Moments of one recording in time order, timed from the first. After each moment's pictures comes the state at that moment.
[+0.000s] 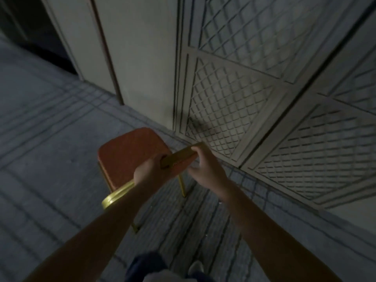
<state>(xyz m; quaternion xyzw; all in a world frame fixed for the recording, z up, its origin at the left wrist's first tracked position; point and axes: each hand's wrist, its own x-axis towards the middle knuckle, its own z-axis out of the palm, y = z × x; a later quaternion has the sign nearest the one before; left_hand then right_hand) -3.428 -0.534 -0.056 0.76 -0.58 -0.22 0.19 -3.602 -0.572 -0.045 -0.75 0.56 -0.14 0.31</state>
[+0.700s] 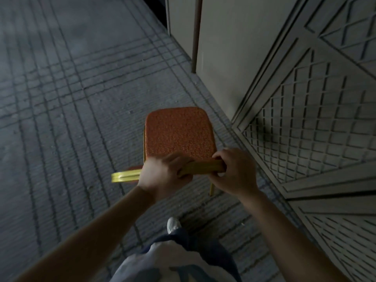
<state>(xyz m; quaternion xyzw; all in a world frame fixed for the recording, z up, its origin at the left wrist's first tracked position) -3.387 -0.592 -0.070 0.72 -0.64 0.02 0.26 -3.552 -0.741 -0.089 -0.92 0.29 -0.17 0.18</state>
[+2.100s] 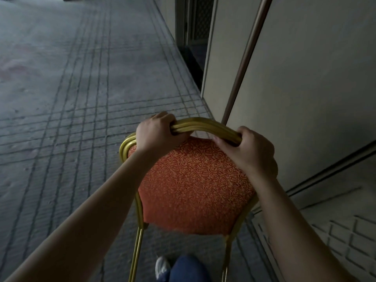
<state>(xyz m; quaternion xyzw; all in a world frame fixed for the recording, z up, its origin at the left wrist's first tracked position) -3.021 -0.909 0.026 0.90 -0.36 0.12 0.22 -3.186 -1.075 0.022 -0.91 0.30 -0.27 0.13</state>
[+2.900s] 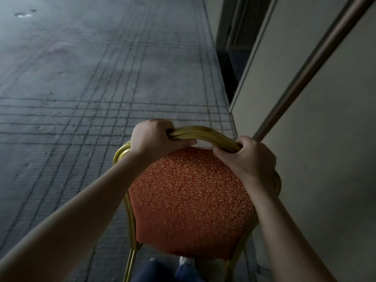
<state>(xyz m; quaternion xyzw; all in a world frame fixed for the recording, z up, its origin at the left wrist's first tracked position) -2.849 -0.974 0.028 0.93 -0.26 0.11 0.22 -2.977 -1.171 0.033 -0.93 0.26 -0.20 0.15</state>
